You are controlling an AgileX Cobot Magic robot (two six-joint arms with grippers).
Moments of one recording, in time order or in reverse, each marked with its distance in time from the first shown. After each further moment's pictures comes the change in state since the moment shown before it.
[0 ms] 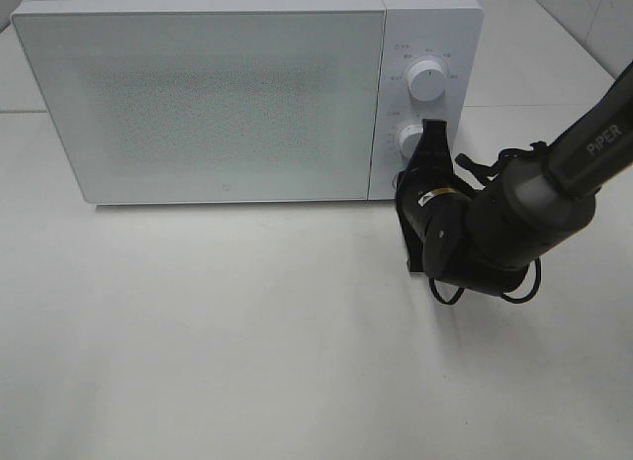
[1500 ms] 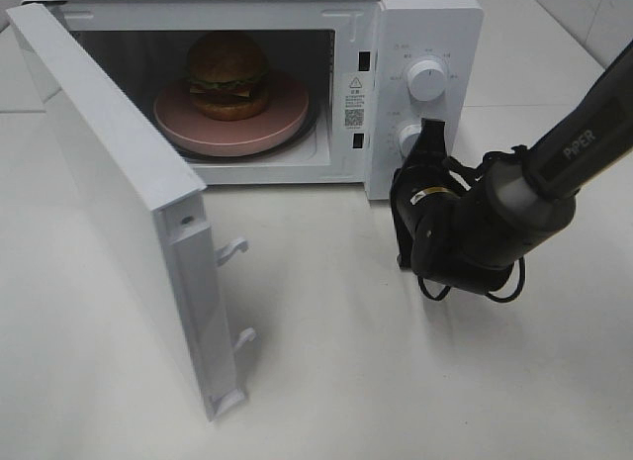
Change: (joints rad) left arm 0.000 0.000 0.000 0.000 0.000 0.000; right arm 0.012 0.033 -0.039 0.021 -0.029 0.046
